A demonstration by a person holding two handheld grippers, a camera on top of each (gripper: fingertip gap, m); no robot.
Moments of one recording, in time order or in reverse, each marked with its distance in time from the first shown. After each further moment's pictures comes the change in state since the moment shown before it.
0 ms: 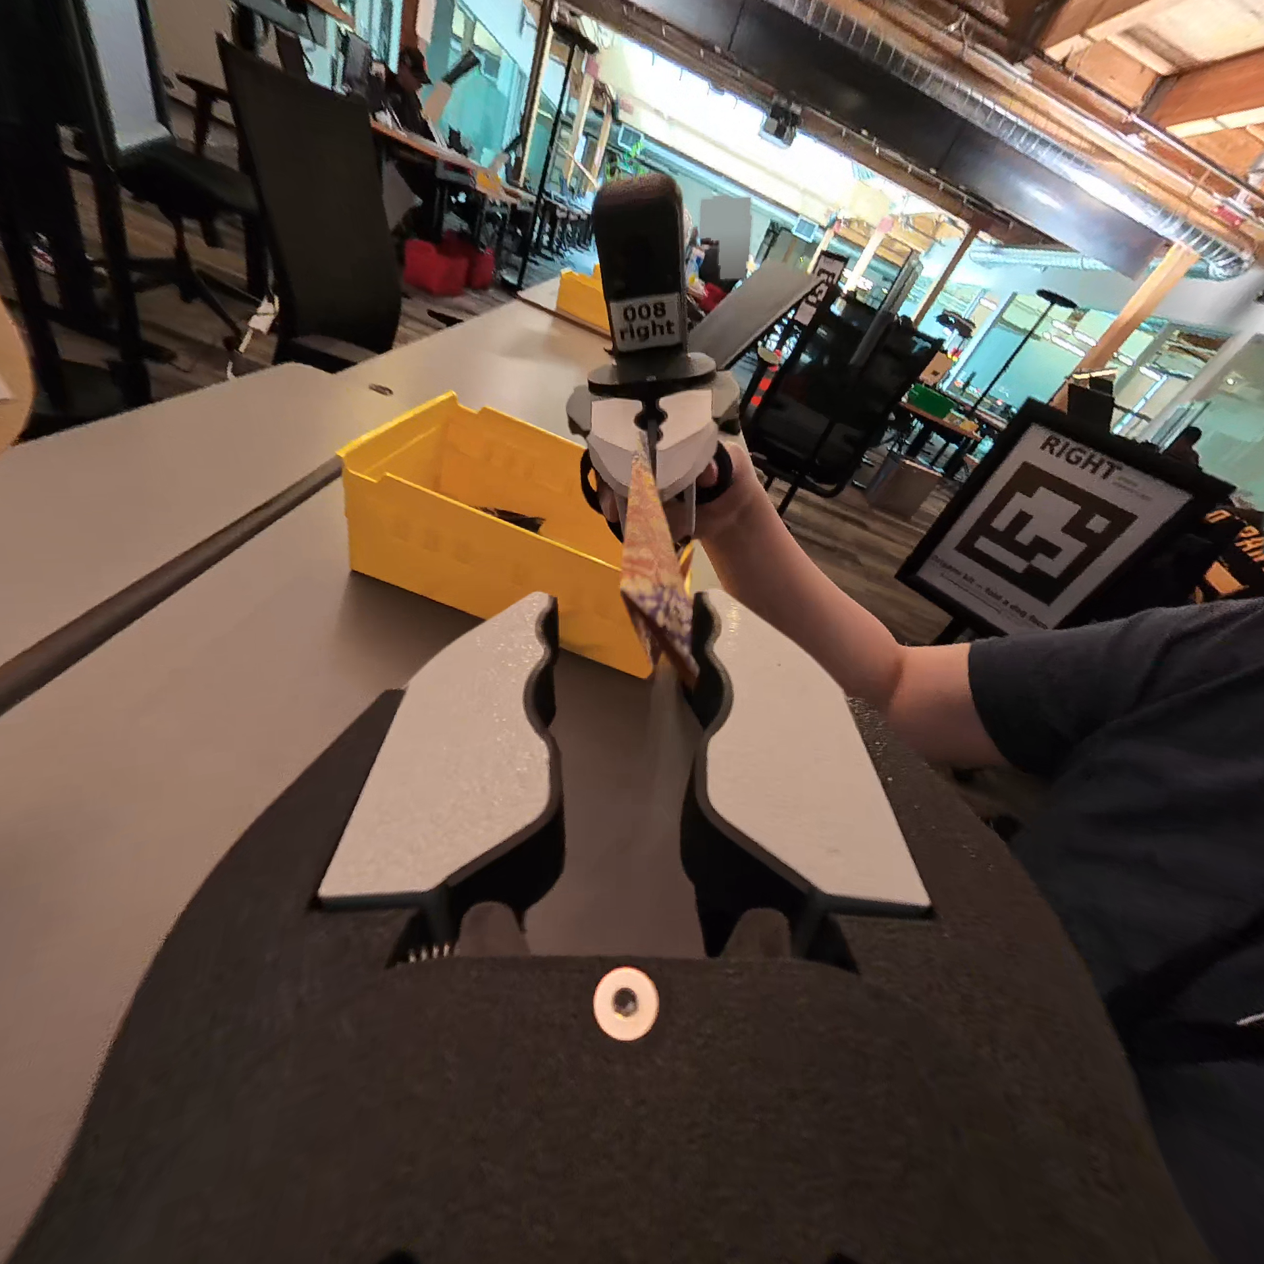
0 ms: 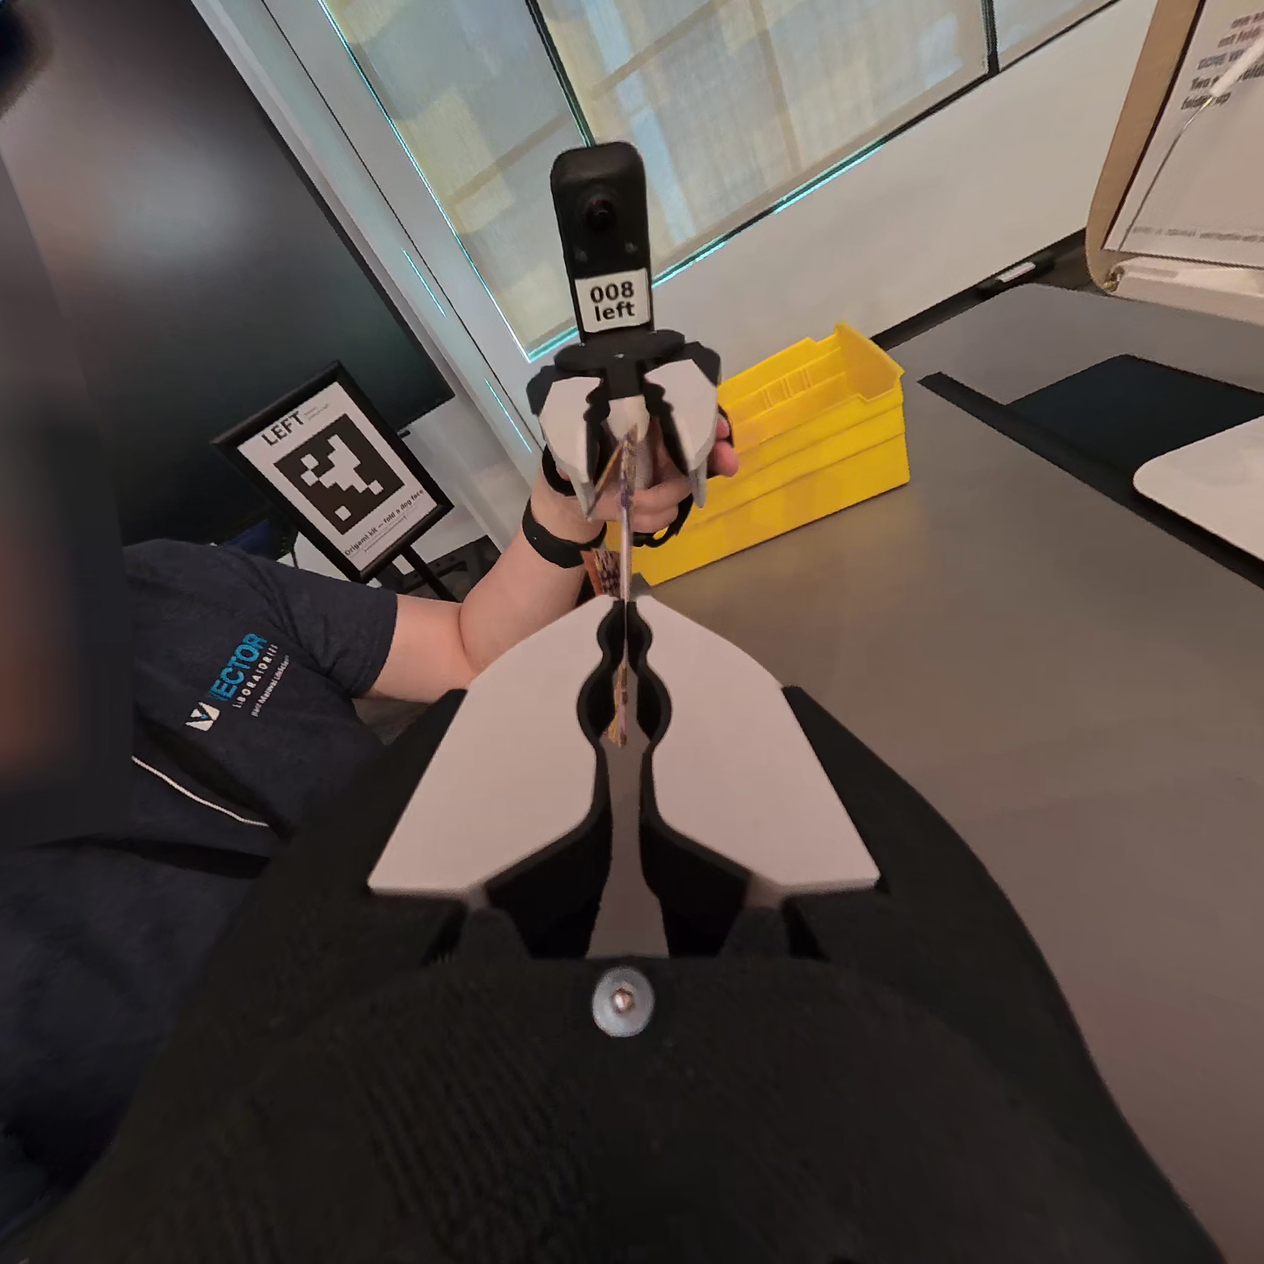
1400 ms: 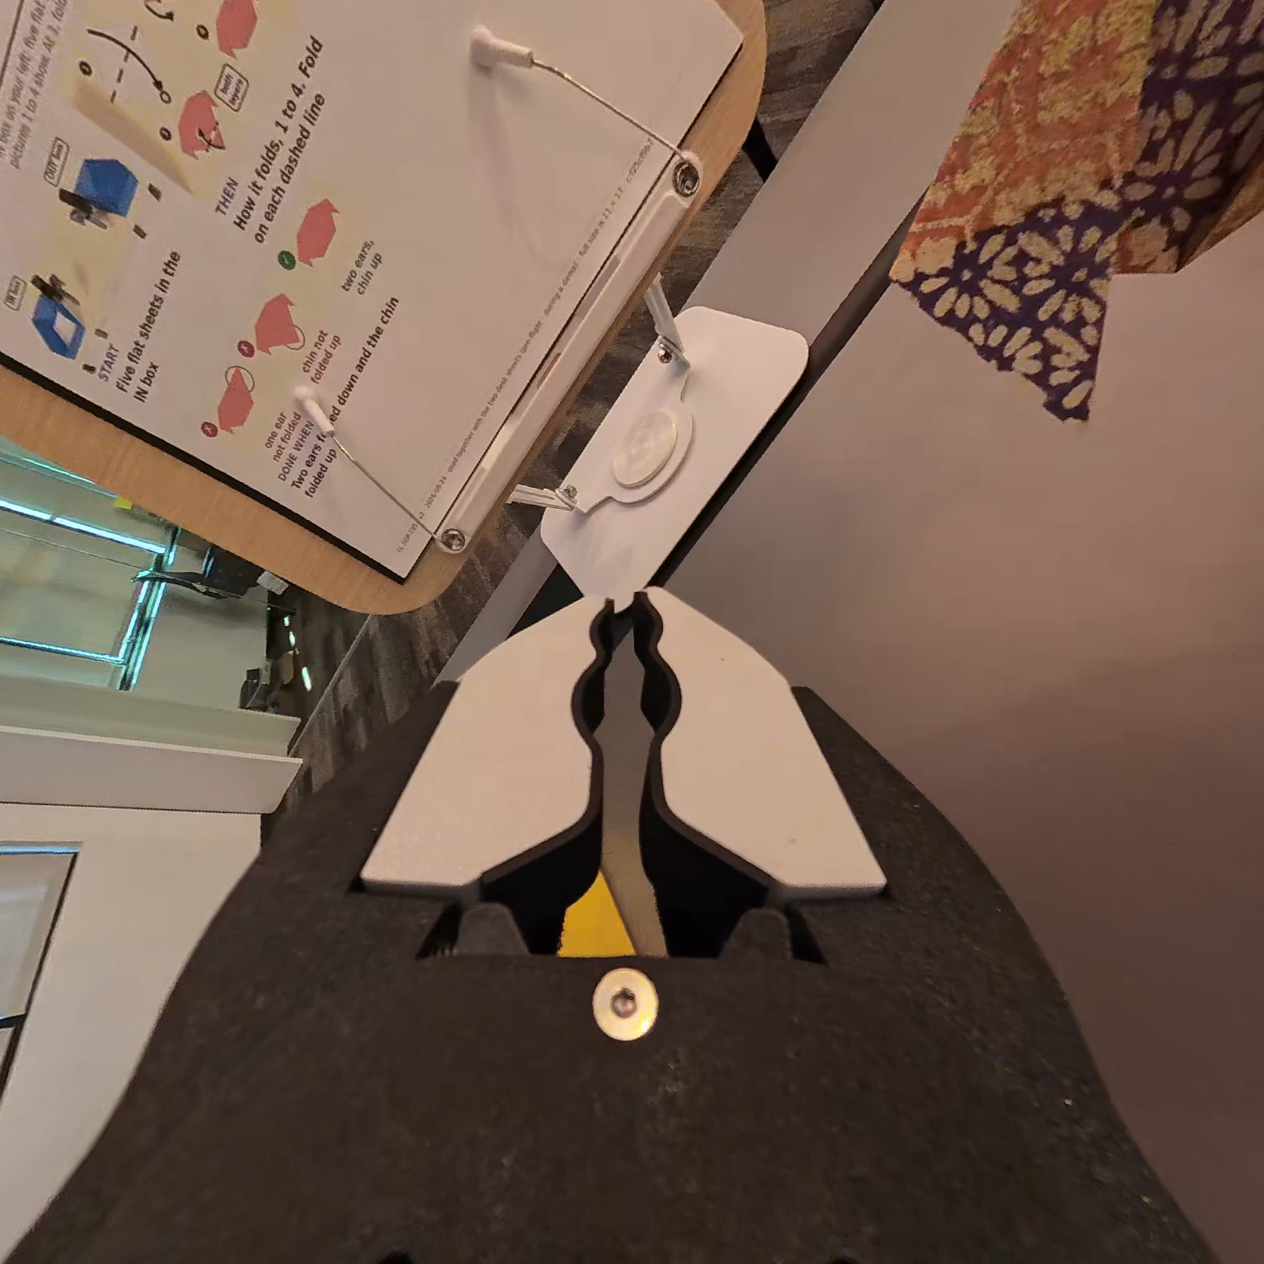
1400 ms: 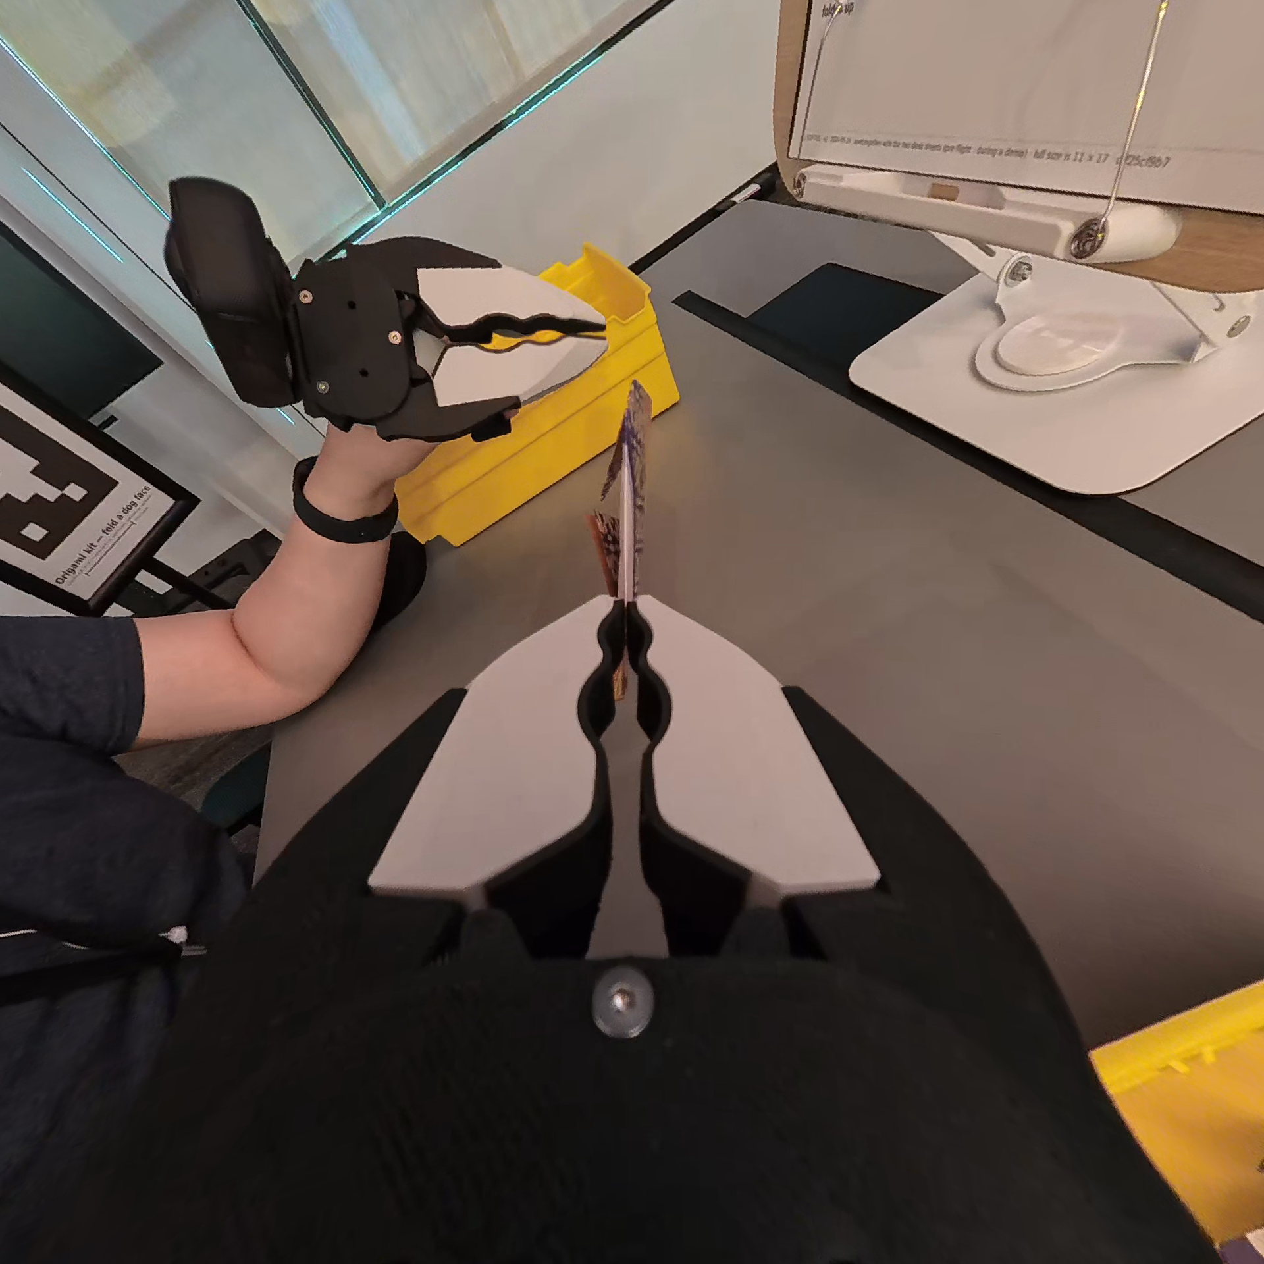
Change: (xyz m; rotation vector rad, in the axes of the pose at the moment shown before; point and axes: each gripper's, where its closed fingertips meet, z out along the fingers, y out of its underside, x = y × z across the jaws) left arm -0.128 0.022 -0.083 -0.590 -1.185 0.702; right arm 0.061 0.018 -0.019 -0.087 0.368 0.031
